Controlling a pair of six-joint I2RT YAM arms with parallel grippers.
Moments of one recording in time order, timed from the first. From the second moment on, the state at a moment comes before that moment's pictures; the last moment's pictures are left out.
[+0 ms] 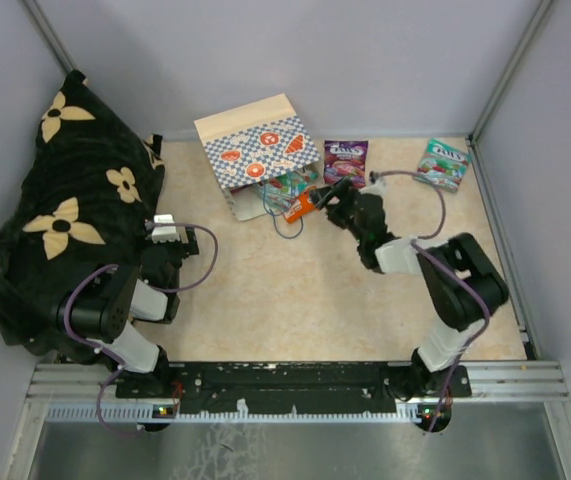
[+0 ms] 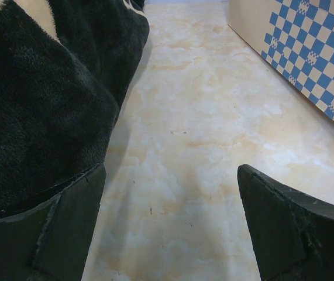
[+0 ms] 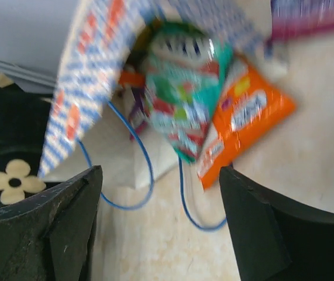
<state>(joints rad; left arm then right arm) -0.14 1.60 0.20 1.35 -0.29 0.07 0.39 1.62 0.79 0.69 0.03 0.91</state>
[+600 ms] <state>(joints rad) -0.14 1.60 0.20 1.35 -0.29 0.07 0.48 2.12 0.84 1.19 0.13 1.36</state>
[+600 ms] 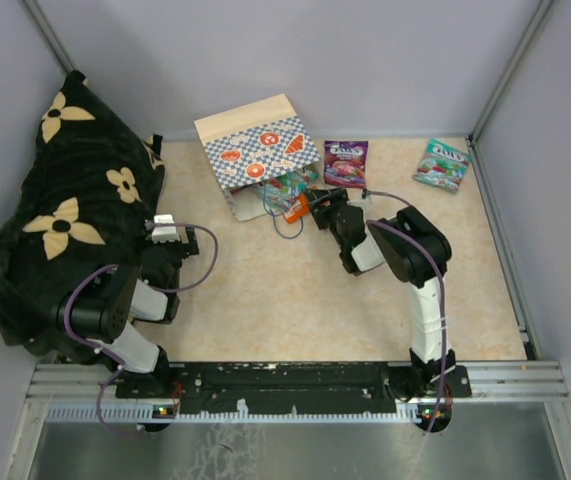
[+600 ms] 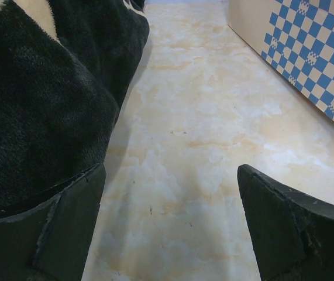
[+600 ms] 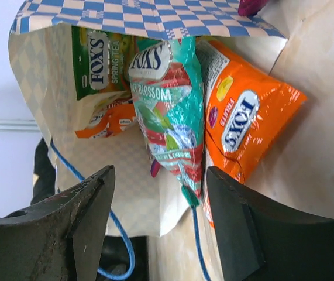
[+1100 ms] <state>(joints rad) -0.14 1.60 0.20 1.35 -0.29 0.07 0.48 2.23 1.06 1.05 0.19 1.30</state>
